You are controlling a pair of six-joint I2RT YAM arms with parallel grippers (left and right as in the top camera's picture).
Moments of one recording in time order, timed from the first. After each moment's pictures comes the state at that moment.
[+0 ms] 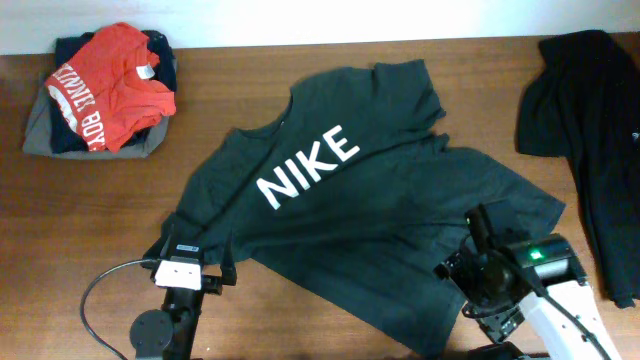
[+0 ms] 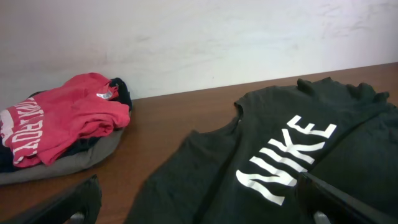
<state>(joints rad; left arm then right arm) 0.01 0.01 0.01 -0.06 0.15 0.09 0.18 1.01 0.83 -1.41 -0.10 1.16</state>
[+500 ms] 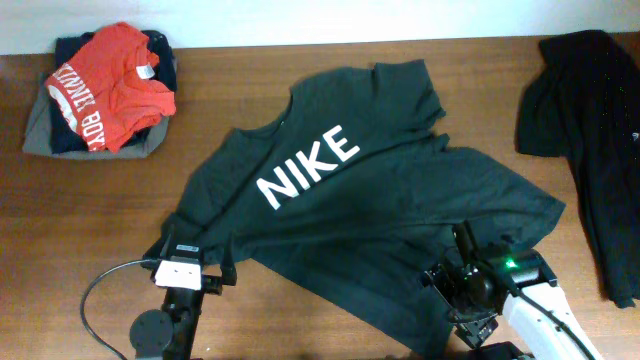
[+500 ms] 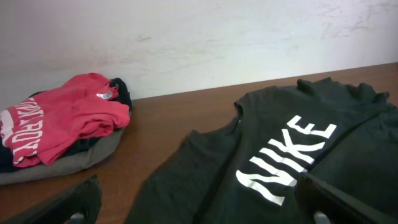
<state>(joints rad) 0.01 0.01 0.01 -0.06 0.14 0.09 0.18 1.03 0.60 -1.14 -0.22 1.14</state>
